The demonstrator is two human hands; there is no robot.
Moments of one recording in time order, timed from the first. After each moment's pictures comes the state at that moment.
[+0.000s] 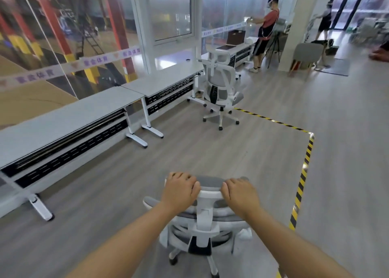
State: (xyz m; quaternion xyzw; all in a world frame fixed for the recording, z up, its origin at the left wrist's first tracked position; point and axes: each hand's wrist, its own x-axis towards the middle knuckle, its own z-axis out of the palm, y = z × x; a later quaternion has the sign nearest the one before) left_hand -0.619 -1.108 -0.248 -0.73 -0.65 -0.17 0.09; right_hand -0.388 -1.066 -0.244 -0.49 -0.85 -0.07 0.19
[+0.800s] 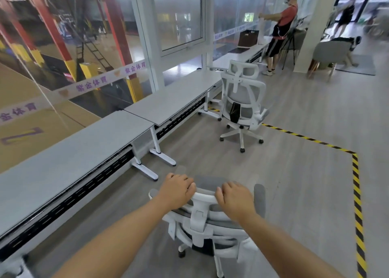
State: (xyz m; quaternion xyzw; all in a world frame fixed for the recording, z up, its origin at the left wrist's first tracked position) left_hand -0.948 -0.670 -0.238 -0.76 -0.63 -0.11 0.06; right_hand -0.711 -0.651 -0.245 -0.51 -0.83 -0.04 0.24
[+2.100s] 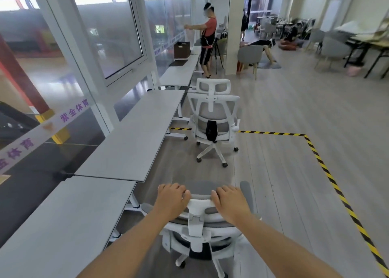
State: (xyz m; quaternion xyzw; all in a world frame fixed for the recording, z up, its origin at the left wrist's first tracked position) left_hand -1.233 -0.300 -0.229 -0.83 -0.54 -0.09 -0.01; right_hand -1.010 -0.367 -0.224 -0.69 -0.71 0.02 0.11
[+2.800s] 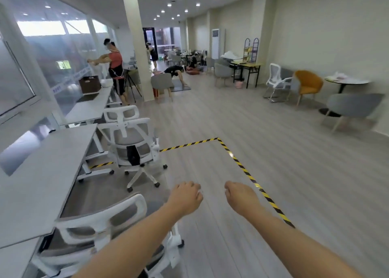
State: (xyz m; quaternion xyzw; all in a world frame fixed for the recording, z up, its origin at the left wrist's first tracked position) left_hand -0.922 -0.495 -0.148 -0.96 -0.29 0.01 -0.05; right_hand -0.765 -0.645 -0.142 -0.86 -0.50 0.01 0.10
